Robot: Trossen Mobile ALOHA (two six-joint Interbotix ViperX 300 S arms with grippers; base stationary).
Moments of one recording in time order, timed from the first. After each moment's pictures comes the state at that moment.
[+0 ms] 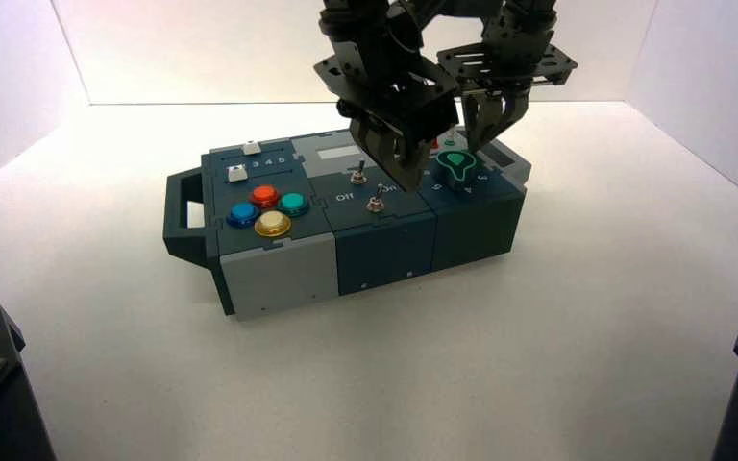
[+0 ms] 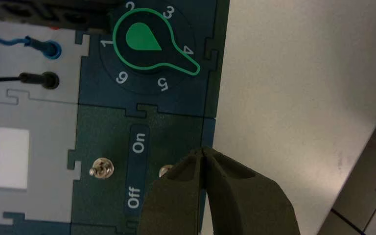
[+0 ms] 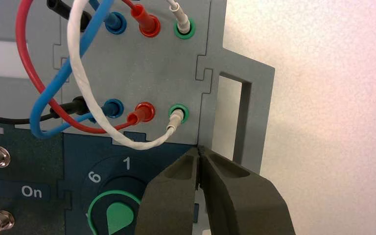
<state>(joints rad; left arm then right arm) -0.95 0.11 0.60 -0.18 0.56 0.30 0.44 0.15 0.60 0.03 0.58 0.01</state>
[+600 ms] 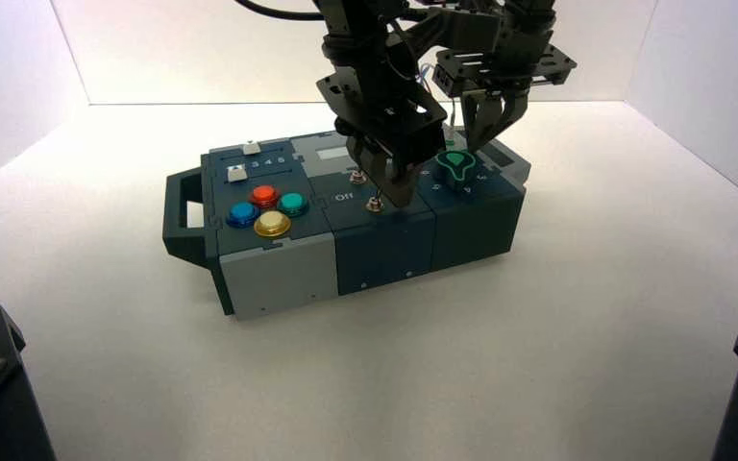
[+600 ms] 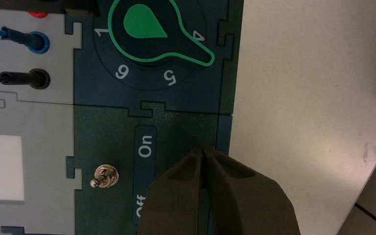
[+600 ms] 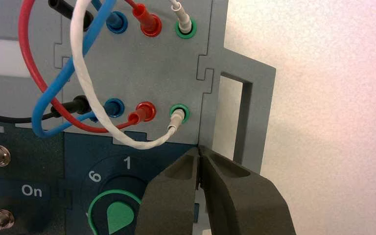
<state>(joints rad) -0.92 0.16 0.59 -0.15 0.57 0.35 0.44 0.15 0.59 0.02 0.58 0.01</state>
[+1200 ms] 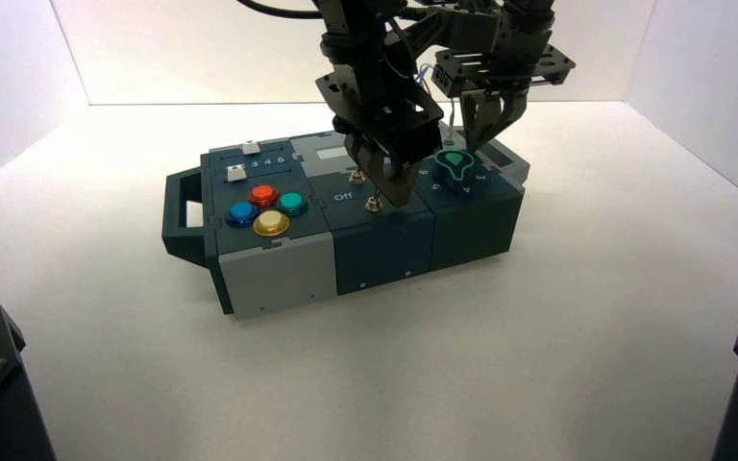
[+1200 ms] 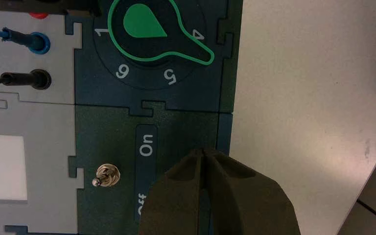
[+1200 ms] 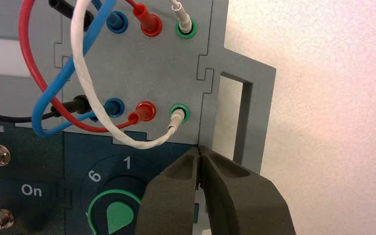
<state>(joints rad) -0.91 0.16 0.59 -0.15 0.58 0.37 0.44 0.16 0.59 0.02 0.58 0.01</state>
